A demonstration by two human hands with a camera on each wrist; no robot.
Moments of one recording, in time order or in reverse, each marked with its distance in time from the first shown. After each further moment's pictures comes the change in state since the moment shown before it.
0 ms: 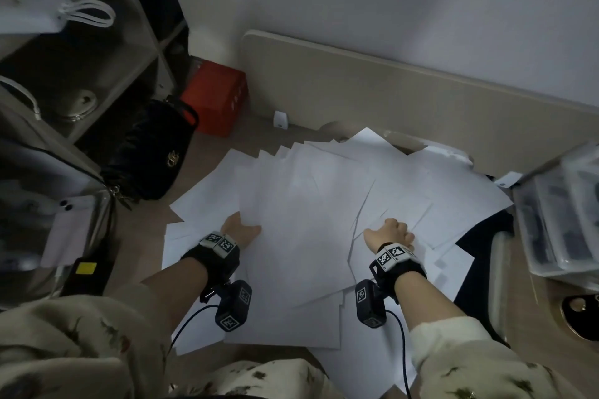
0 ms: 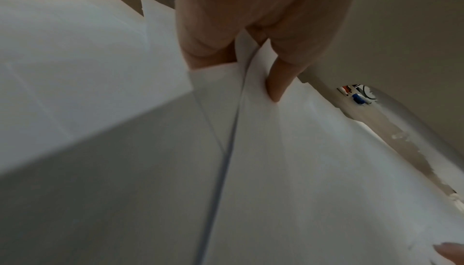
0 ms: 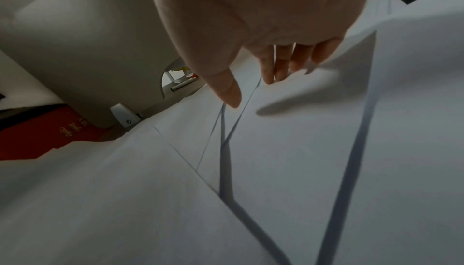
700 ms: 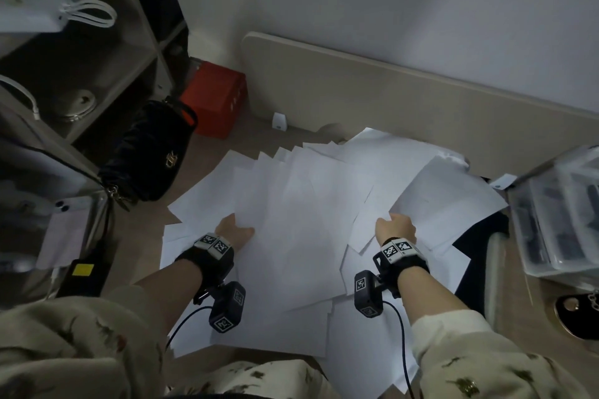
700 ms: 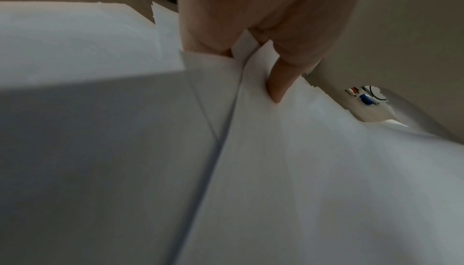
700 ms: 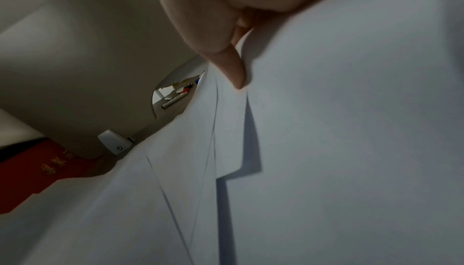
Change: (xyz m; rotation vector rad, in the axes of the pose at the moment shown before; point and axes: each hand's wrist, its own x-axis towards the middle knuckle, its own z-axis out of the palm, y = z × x) left_hand 0.006 -0.009 -0.003 0.049 0.017 -0.001; right_hand -0.006 -0.002 -0.025 0.394 0.088 0.034
